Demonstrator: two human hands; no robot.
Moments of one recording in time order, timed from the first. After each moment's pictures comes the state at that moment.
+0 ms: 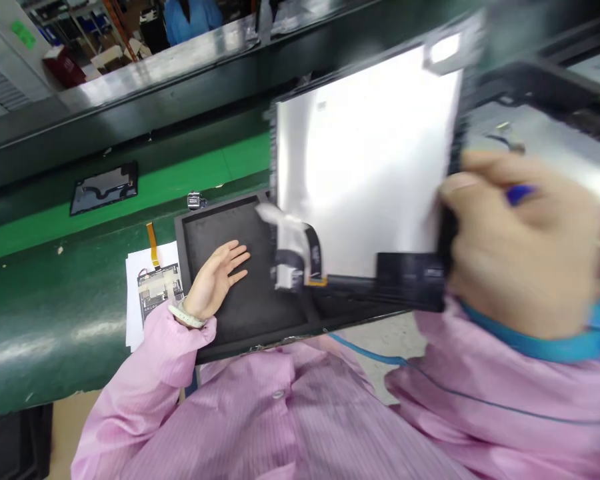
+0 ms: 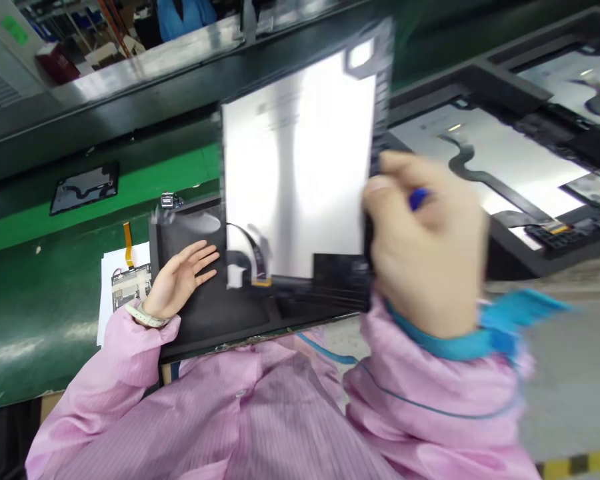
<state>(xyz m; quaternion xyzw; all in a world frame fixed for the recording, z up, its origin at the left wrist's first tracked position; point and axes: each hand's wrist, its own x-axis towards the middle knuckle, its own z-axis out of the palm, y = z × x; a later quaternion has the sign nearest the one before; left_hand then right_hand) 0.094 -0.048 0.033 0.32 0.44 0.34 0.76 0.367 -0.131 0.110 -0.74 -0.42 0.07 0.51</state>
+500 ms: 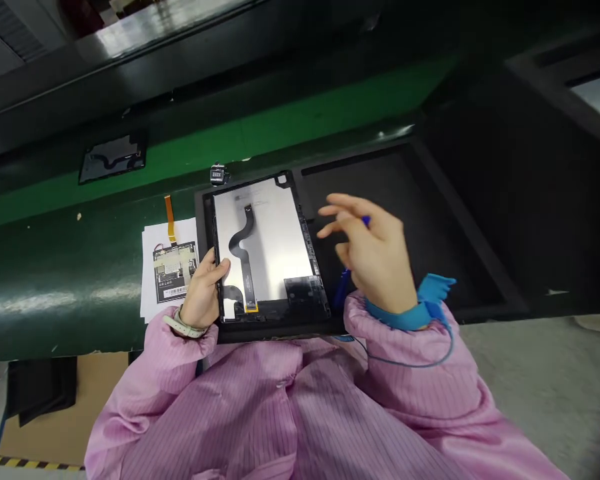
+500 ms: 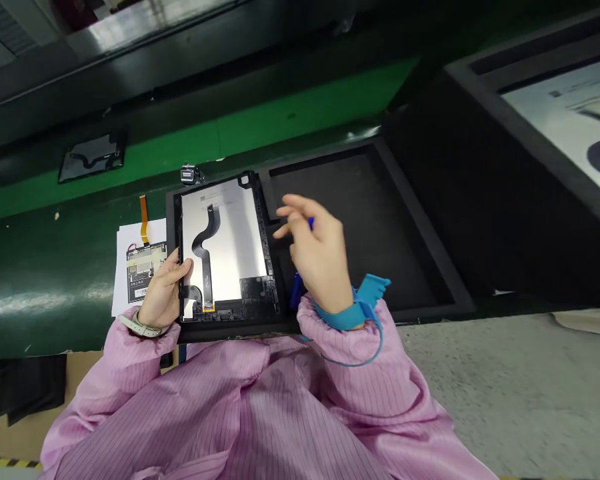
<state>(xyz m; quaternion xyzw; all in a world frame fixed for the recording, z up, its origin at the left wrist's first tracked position) 0.058 -0.084 0.027 0.29 0.53 0.41 0.68 0.296 -0.087 0.036 -0.65 -0.35 0.41 0.54</state>
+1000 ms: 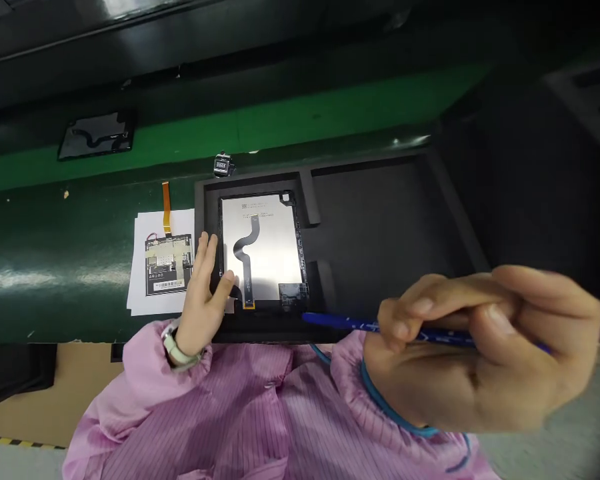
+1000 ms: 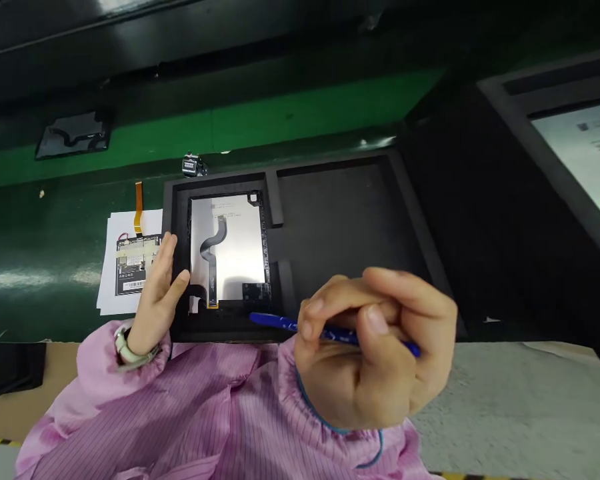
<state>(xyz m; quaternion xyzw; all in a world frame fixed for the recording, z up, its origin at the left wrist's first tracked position) 0.061 -0.116 0.033 0.51 0.57 0.42 0.49 0.258 -0.148 0.085 -0.53 -0.28 0.20 0.78</state>
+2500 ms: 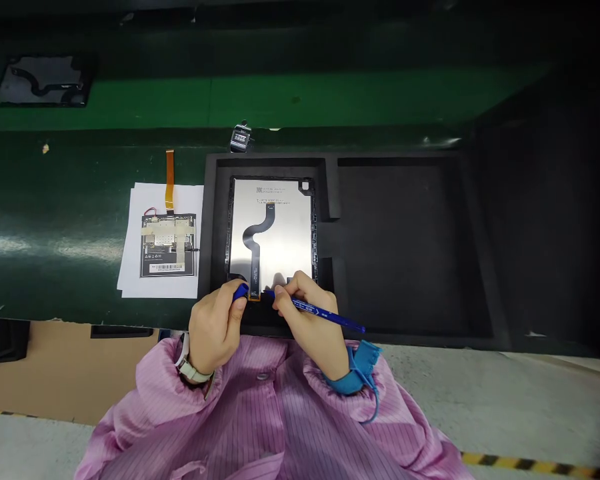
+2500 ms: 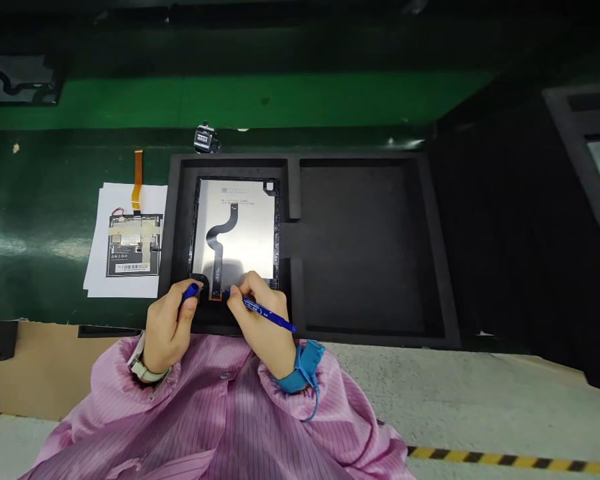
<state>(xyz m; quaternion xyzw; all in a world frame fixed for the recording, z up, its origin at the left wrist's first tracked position) 0.059 -0.165 0.003 0.75 0.55 0.31 0.20 0.235 -0.157 0.002 -0.63 -0.52 0.45 0.36</state>
